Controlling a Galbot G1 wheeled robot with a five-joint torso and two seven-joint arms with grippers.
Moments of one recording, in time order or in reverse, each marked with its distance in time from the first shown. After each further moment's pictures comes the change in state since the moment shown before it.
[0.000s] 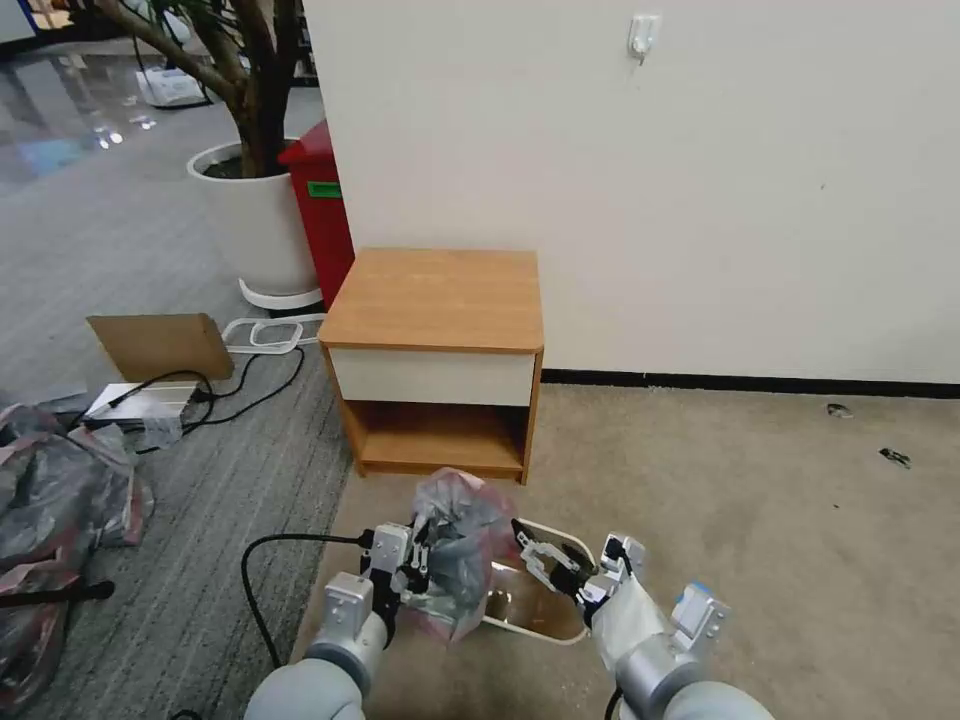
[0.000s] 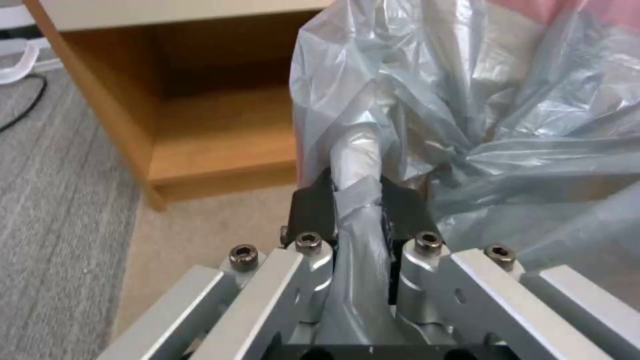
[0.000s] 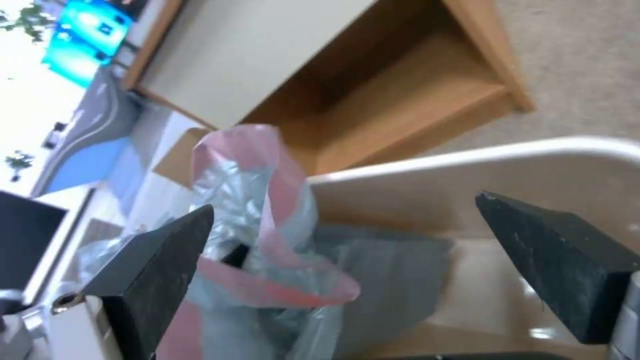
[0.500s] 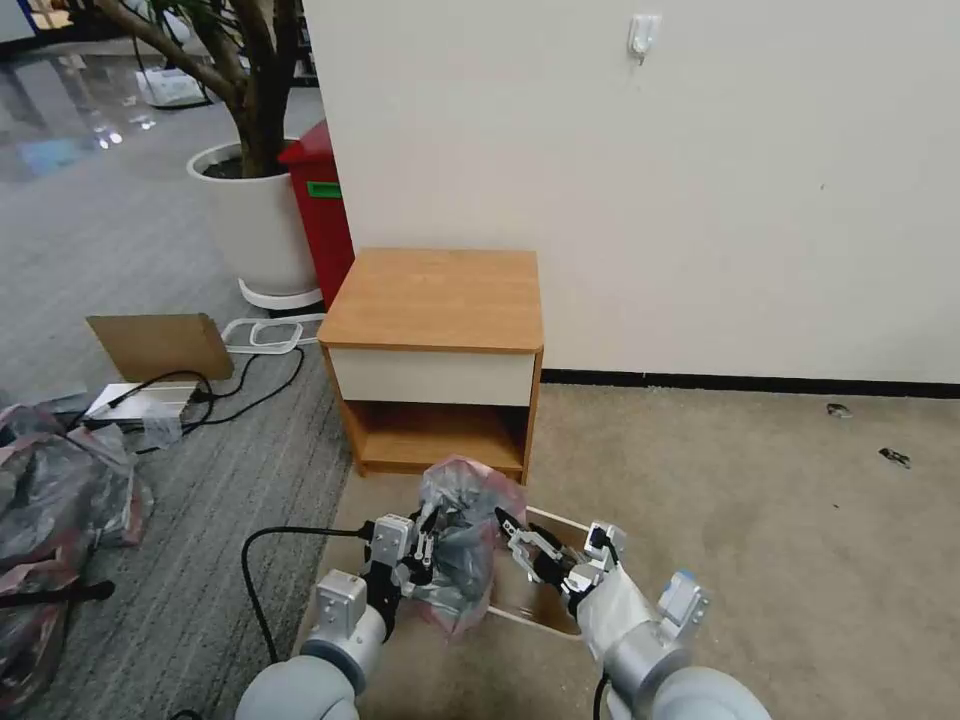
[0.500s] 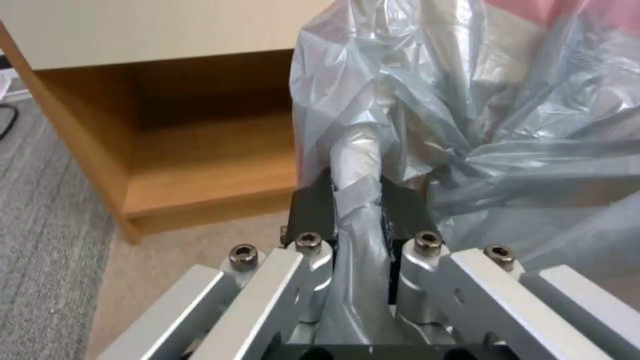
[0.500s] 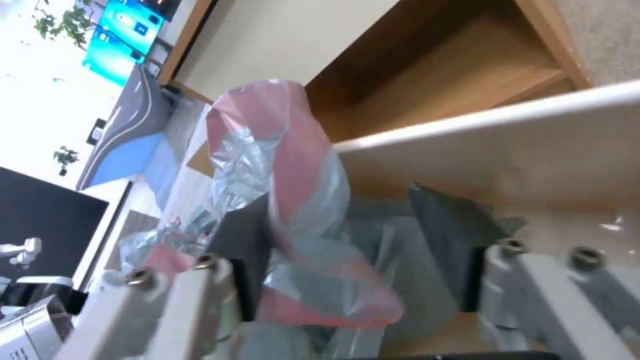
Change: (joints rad) left arm -0.001 0.001 -0.017 0.004 0.001 -0.066 0.074; right arm 0.052 0.004 -0.032 -0.034 0.047 0.004 -0.026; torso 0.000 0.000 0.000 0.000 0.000
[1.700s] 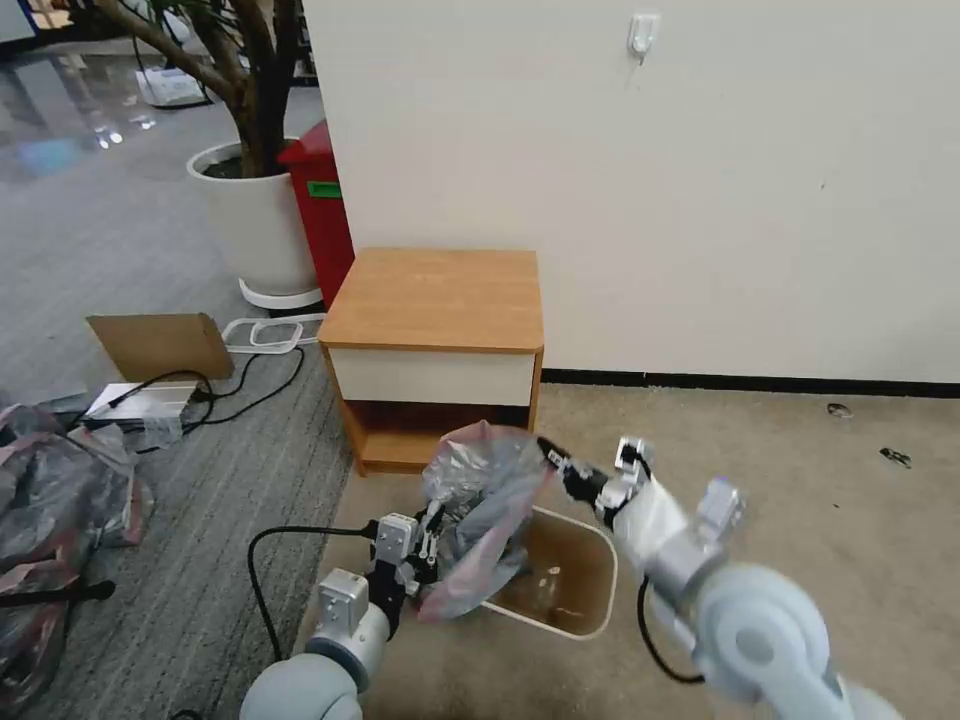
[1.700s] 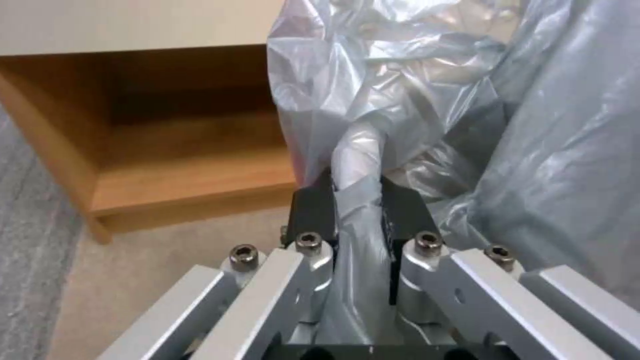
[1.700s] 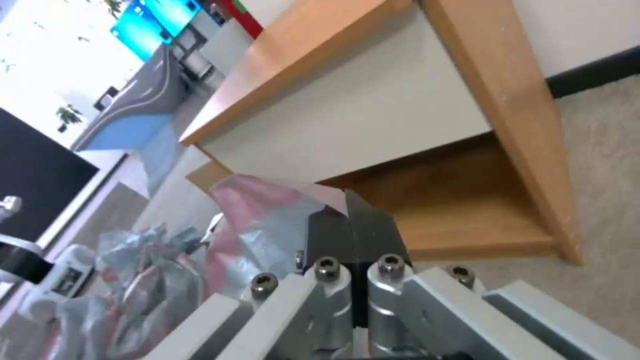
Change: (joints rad) left arm 0.003 -0.032 0.005 0.019 -0.001 -0.021 0.054; right arm 0.332 -0.241 0.072 -0.052 0.176 -0.068 0.022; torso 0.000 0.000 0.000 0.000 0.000
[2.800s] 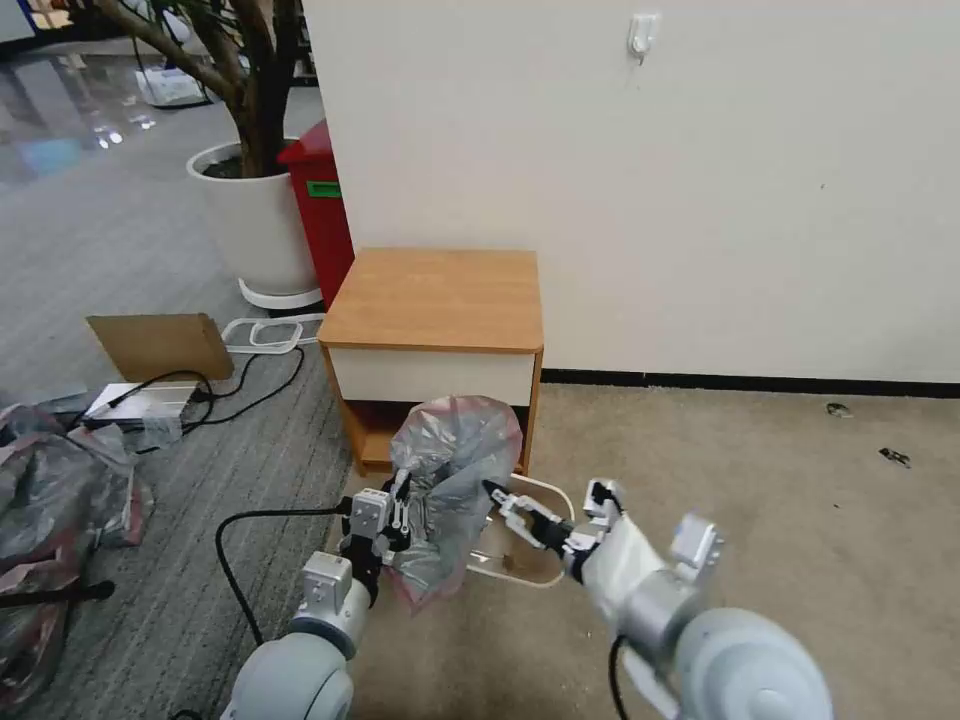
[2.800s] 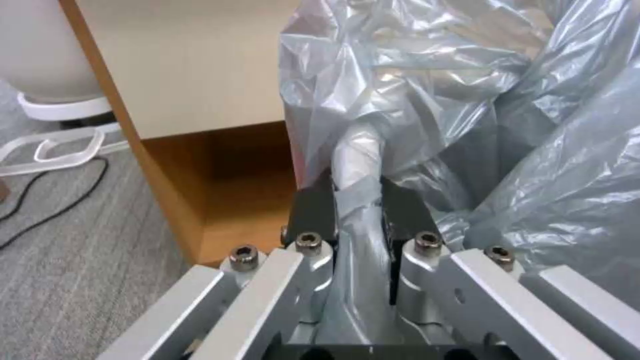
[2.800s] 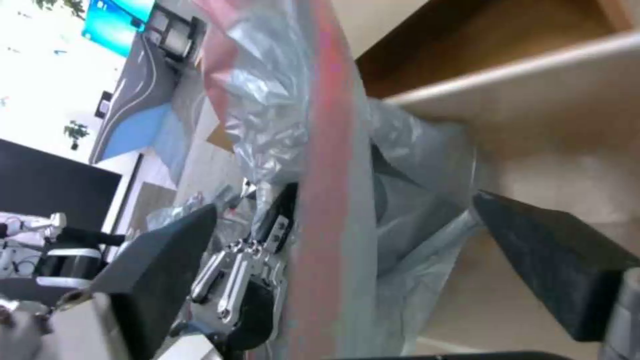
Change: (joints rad) left arm -0.039 -0.019 -0.066 0.020 0.096 -0.057 -0.067; right arm -0.124 0.104 -0.177 0.159 0.128 0.032 0.279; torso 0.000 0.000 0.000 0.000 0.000
